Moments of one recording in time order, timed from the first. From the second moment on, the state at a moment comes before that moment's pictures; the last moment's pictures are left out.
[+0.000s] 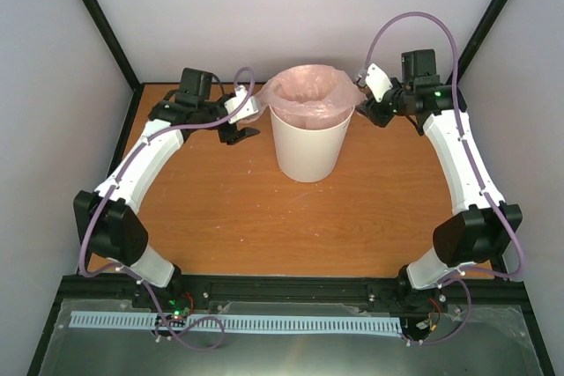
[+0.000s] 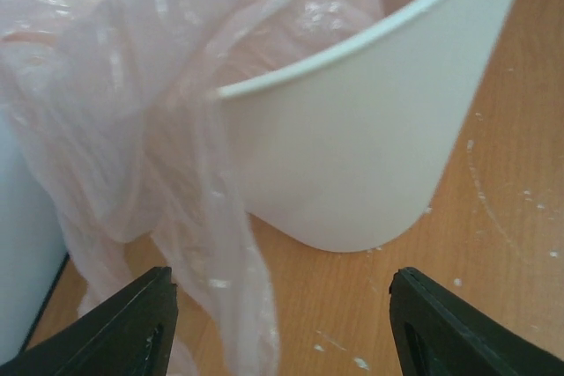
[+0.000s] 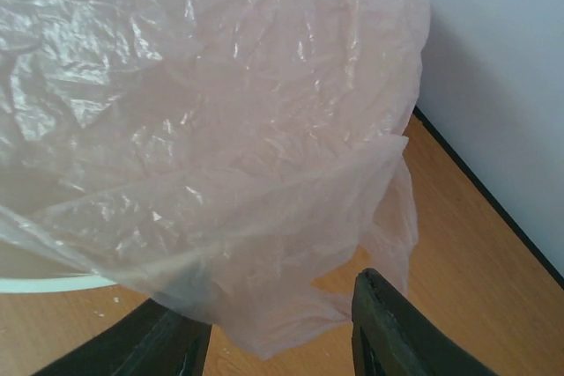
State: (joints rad) left arm -0.30 1.55 1.49 -0.72 0.58 0.88; right arm 0.15 1.56 1.69 -0.93 -0.39 -0.68
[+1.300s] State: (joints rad) left arm -0.31 1.39 1.06 -0.44 0.60 0.70; right arm 0.15 1.47 1.32 -0.87 -0.47 -0.71
